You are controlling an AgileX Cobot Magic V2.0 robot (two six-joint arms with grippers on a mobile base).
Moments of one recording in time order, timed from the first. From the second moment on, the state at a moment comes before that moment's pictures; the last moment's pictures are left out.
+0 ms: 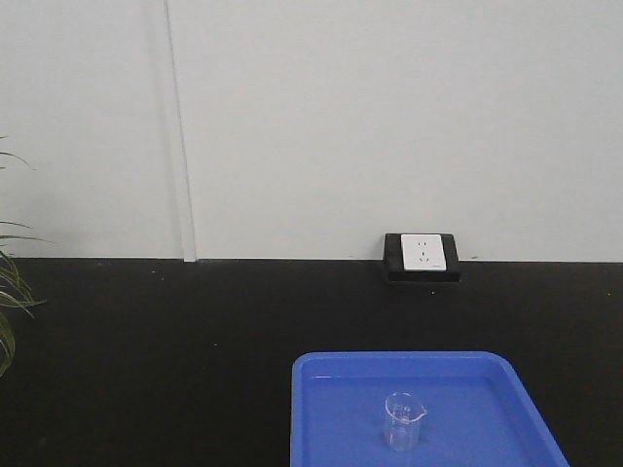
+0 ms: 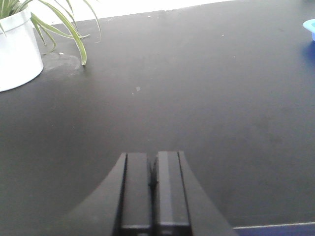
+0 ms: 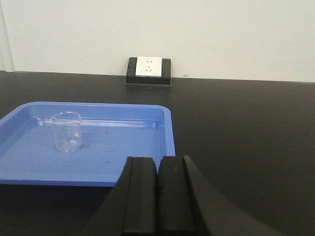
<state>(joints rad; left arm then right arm) -0.01 -0.02 0.03 0.06 0.37 0.02 0.02 -0.01 0.03 -0.02 0.16 0.02</state>
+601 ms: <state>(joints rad) -0.01 -0.02 0.03 0.06 0.37 0.02 0.02 -0.01 0.03 -0.02 0.13 0.02</state>
